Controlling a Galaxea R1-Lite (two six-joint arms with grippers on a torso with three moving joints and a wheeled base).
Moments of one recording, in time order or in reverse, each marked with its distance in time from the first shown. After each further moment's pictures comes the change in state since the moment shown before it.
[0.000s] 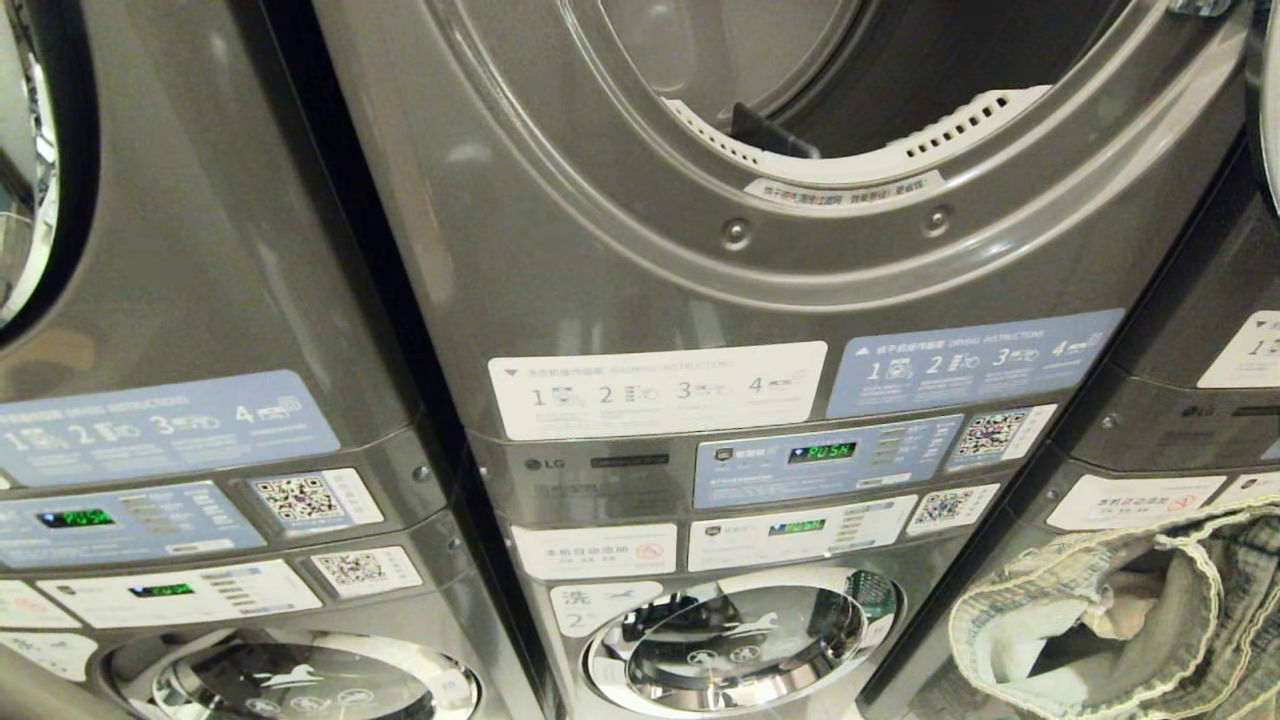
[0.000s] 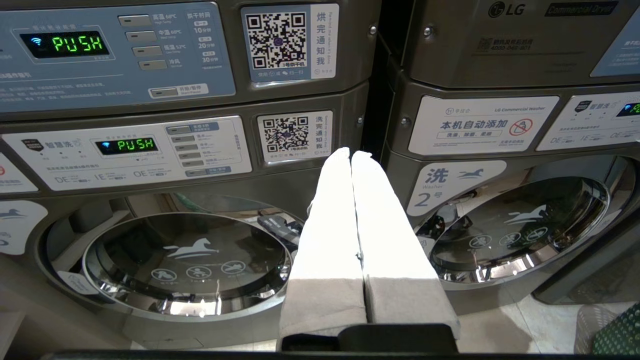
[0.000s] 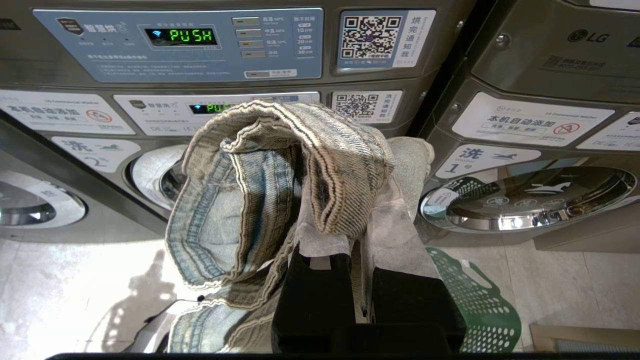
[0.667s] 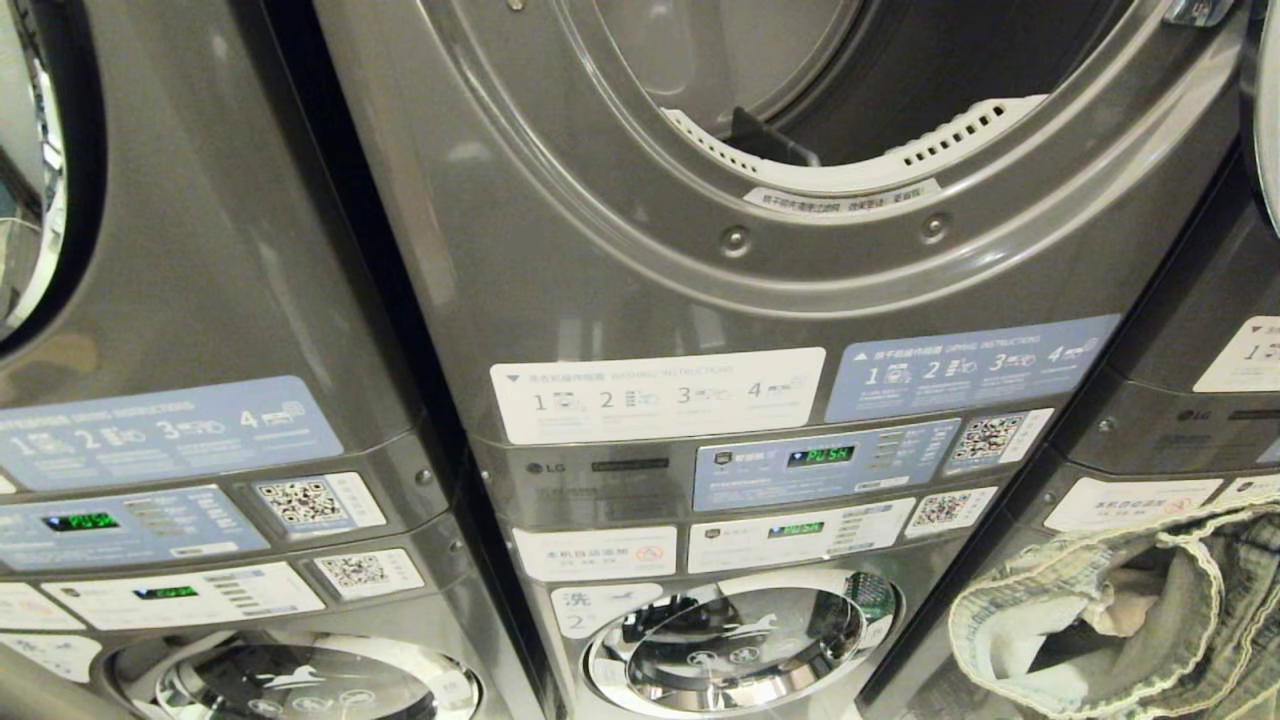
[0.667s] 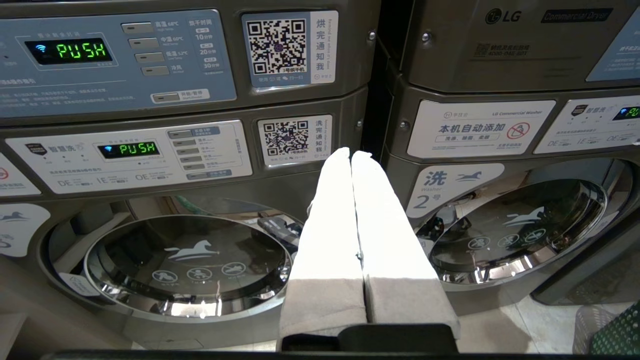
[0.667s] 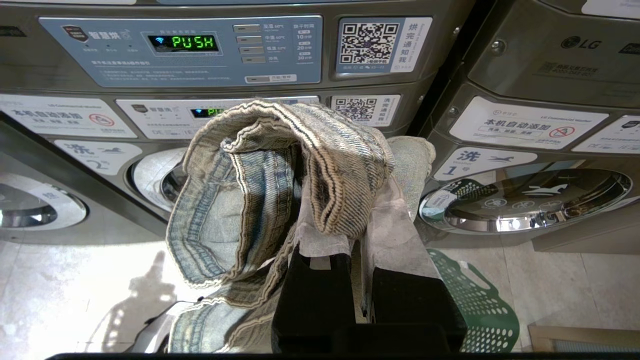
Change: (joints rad) left arm 0.000 0.000 0.000 -0.001 0.000 0.000; right arm -0.001 0.000 -0.002 -0.002 0.000 -0.001
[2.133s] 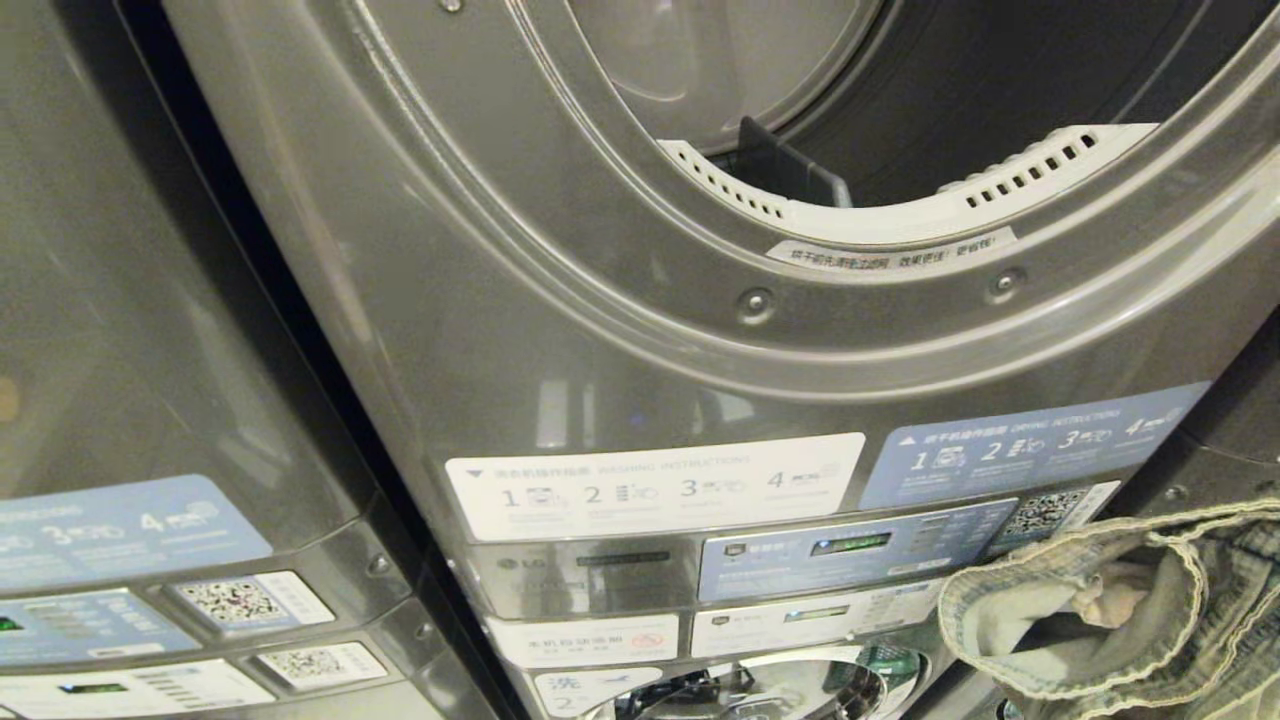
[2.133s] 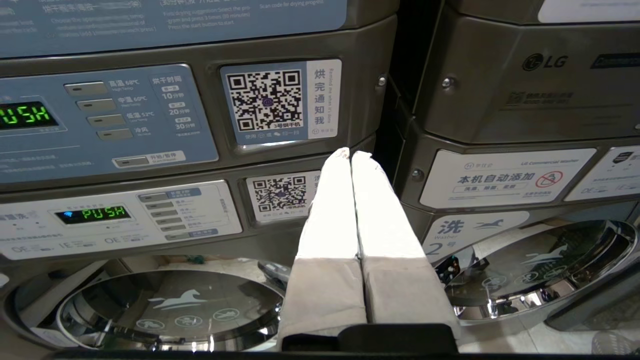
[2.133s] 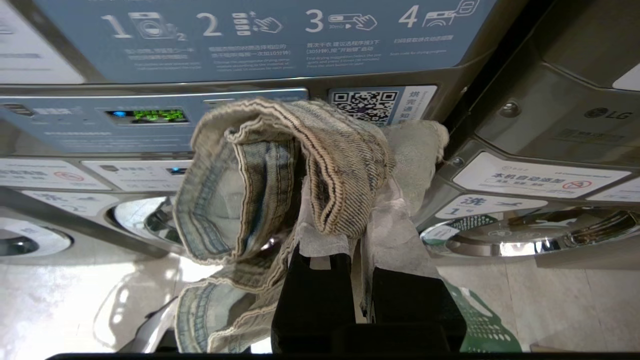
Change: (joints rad) left arm 0.000 0.000 0.000 0.001 -0.001 0.005; right arm 0.001 0.000 0.008 -0.004 0.001 0.002
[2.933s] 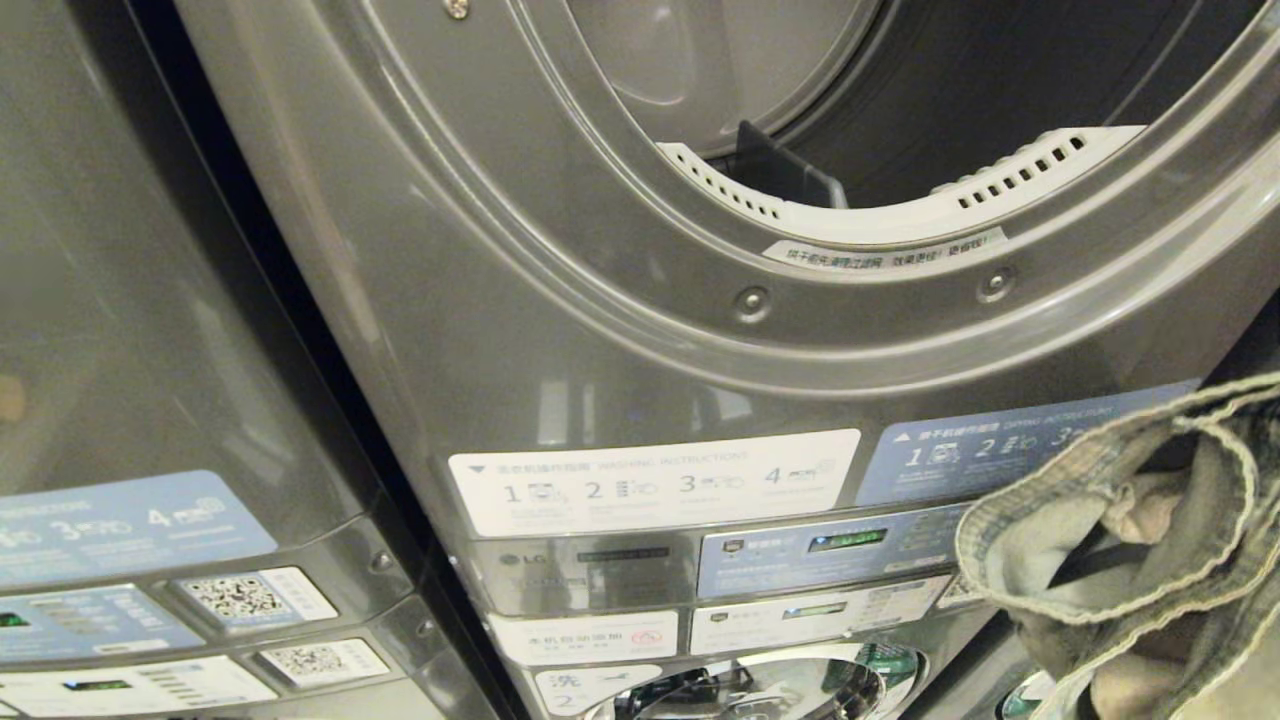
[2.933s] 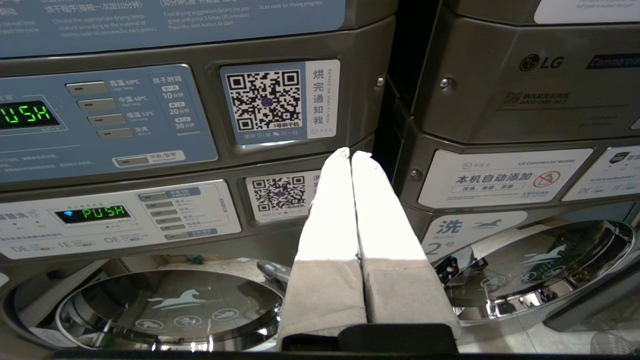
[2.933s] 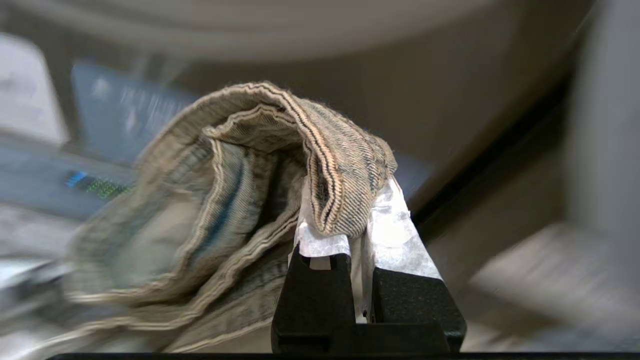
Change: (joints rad) left arm -0.001 0.000 0.000 -0.002 0.001 -0.002; right arm 0.006 0.002 0.044 -0.423 0.049 -0.415
